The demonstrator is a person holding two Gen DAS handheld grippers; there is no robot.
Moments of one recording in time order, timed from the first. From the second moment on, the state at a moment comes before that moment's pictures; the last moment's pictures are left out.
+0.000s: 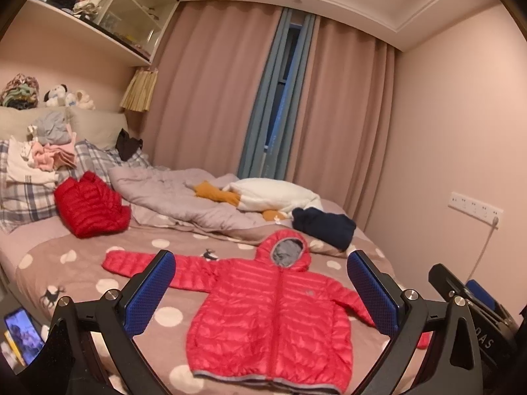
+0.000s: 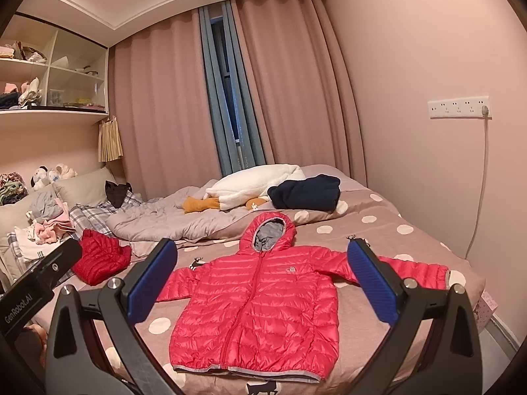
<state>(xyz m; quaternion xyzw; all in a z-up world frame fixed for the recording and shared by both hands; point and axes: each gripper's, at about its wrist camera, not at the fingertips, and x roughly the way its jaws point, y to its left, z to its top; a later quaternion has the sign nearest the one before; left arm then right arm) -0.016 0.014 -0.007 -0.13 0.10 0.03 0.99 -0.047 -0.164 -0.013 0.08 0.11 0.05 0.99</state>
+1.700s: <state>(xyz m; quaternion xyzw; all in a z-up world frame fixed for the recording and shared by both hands) 0.283 0.338 -0.302 -0.54 0.30 0.10 0.78 0.162 -0.413 -0.273 0.48 0.26 -0.30 0.78</state>
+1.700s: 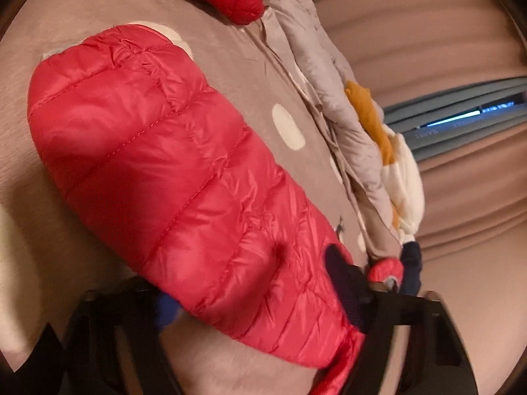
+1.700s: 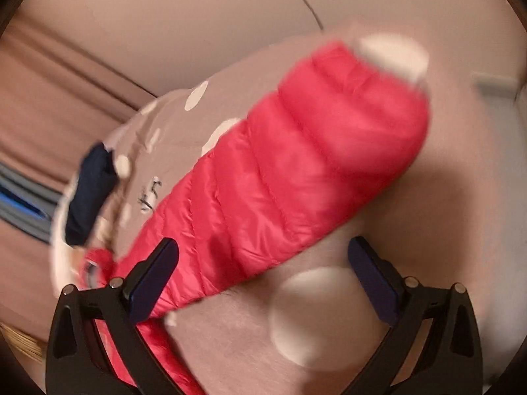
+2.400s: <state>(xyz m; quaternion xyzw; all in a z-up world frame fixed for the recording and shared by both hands) 0.213 0.312 -0.259 -0.39 0.26 0.26 0.85 0.156 -0.416 -0.231 0.44 0.22 -0.21 0.85</state>
